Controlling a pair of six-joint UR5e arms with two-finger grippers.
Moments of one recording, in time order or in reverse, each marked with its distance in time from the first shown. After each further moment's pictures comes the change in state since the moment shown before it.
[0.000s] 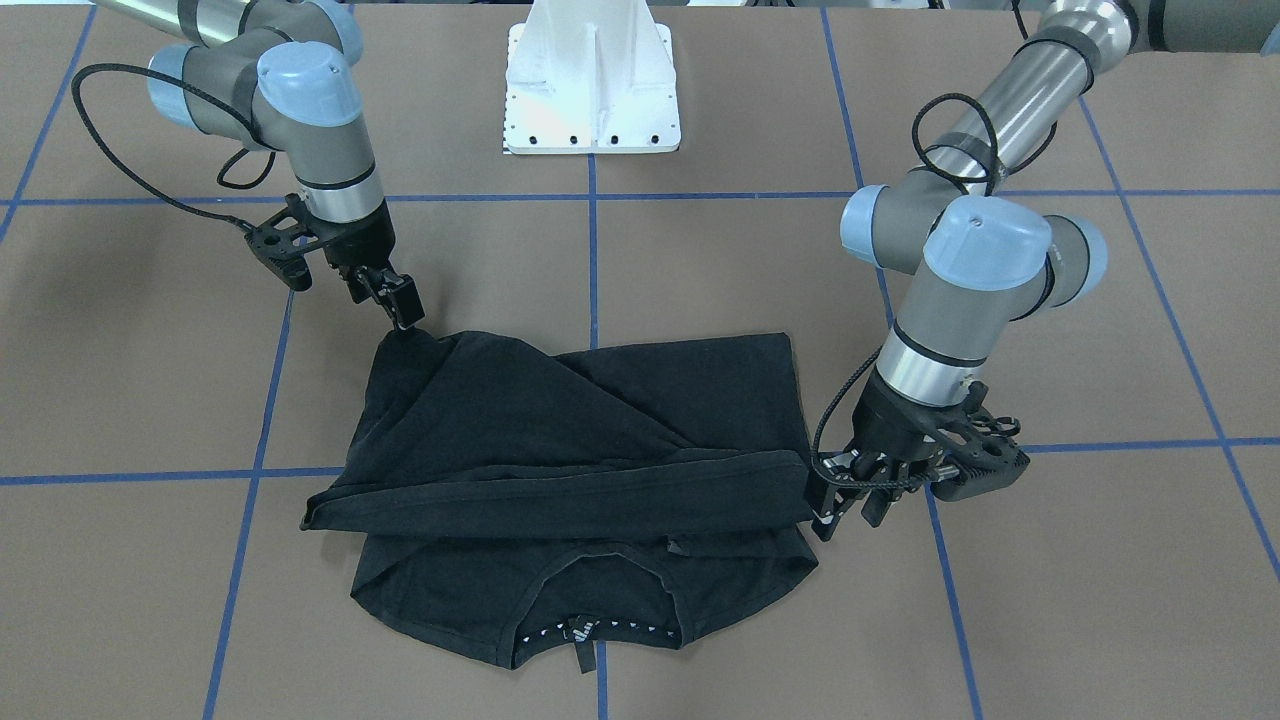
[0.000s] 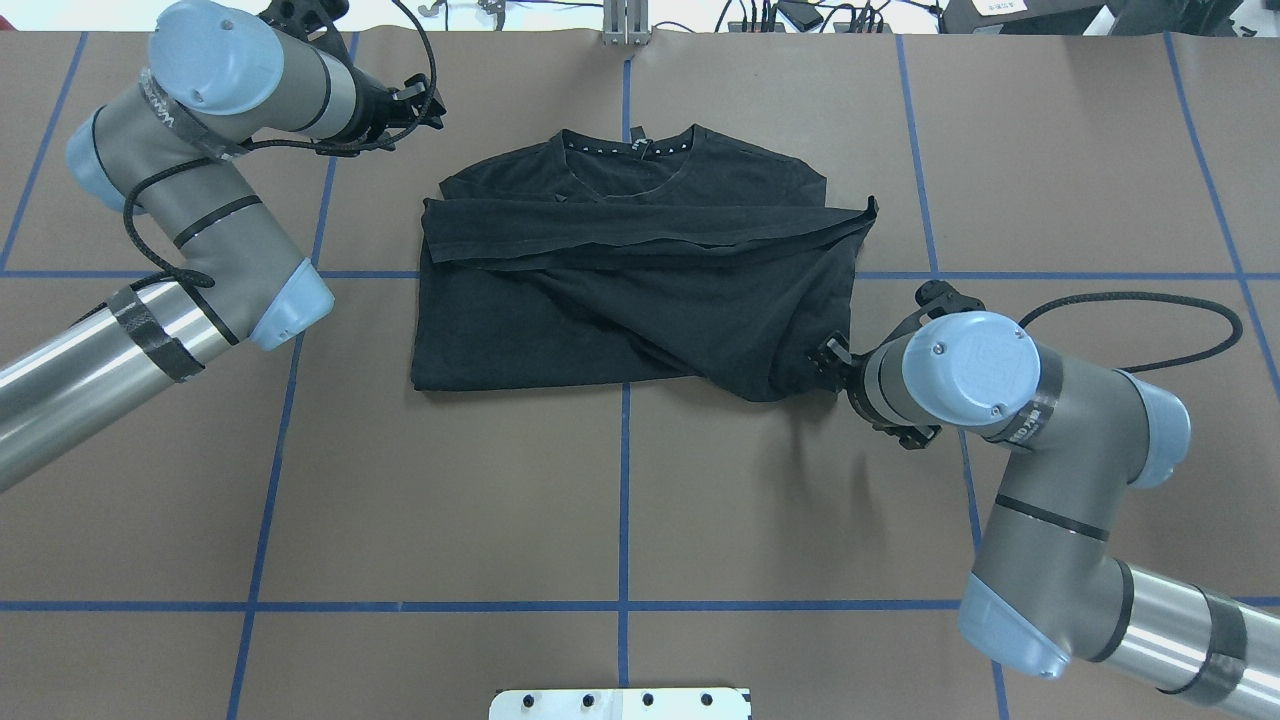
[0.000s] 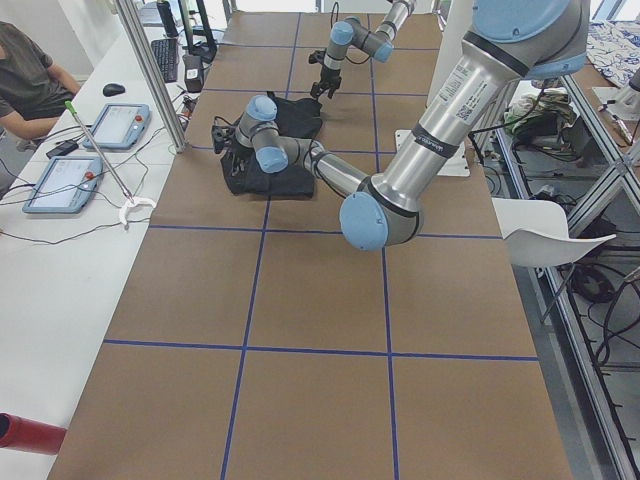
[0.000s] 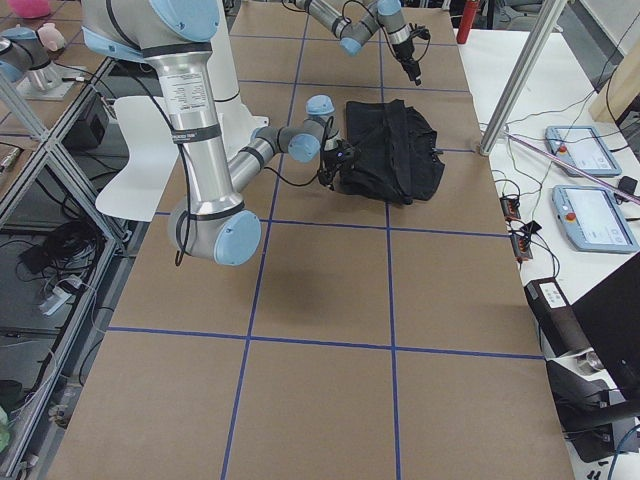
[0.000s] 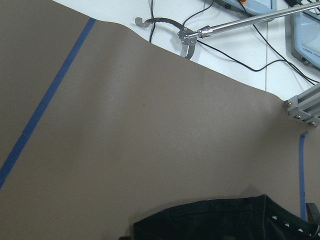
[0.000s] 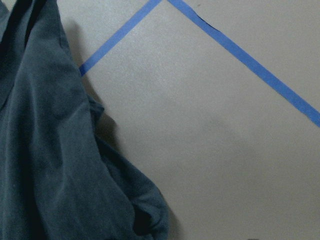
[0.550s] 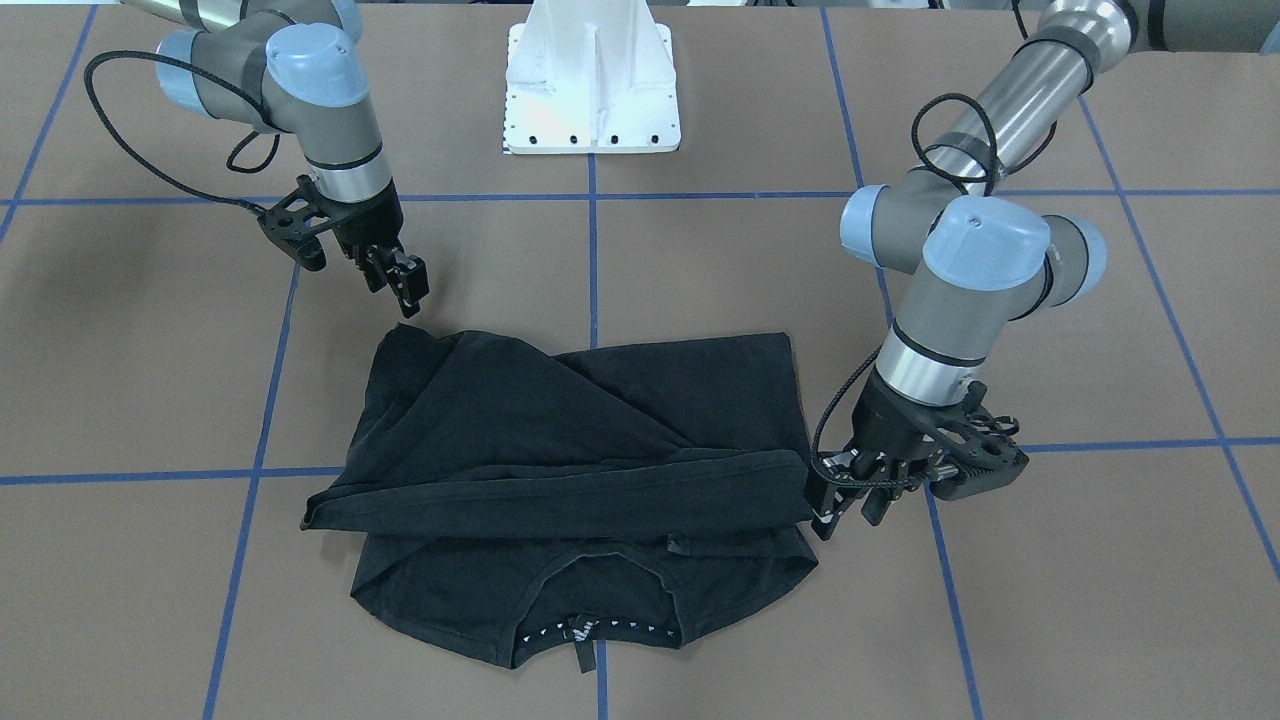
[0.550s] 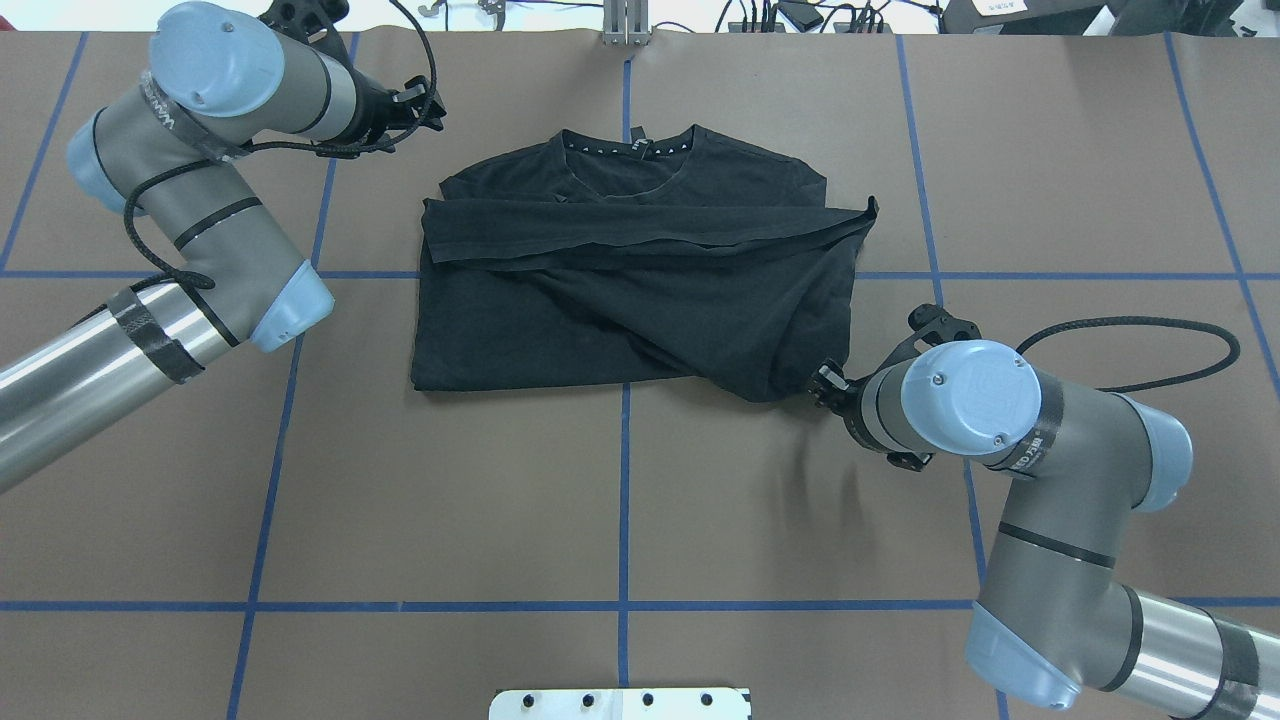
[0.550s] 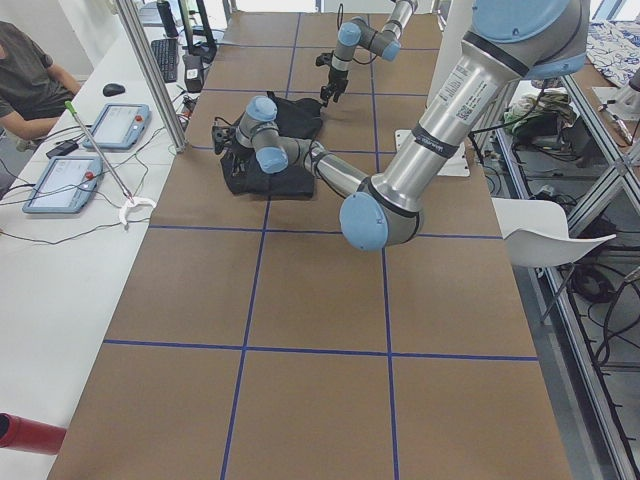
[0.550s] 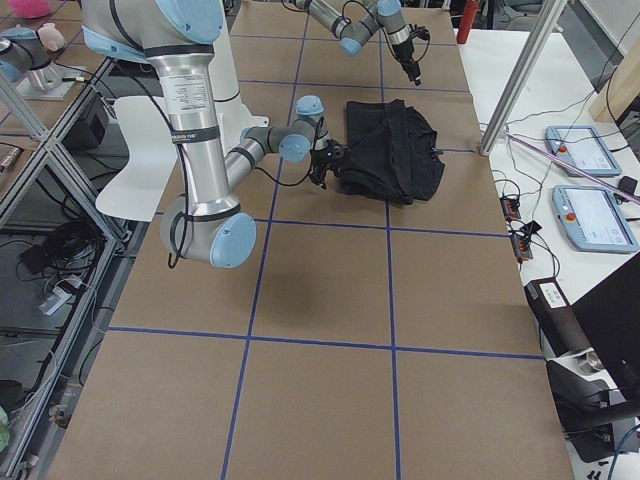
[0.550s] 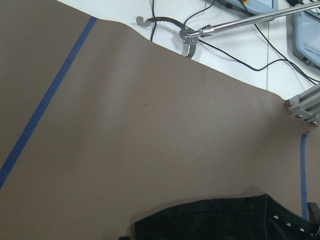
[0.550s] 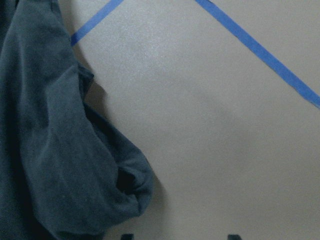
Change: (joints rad) left arm 0.002 0.001 0.001 0.000 0.000 0.000; right arm -0.036 -0.012 0.020 0.000 -0.002 -0.010
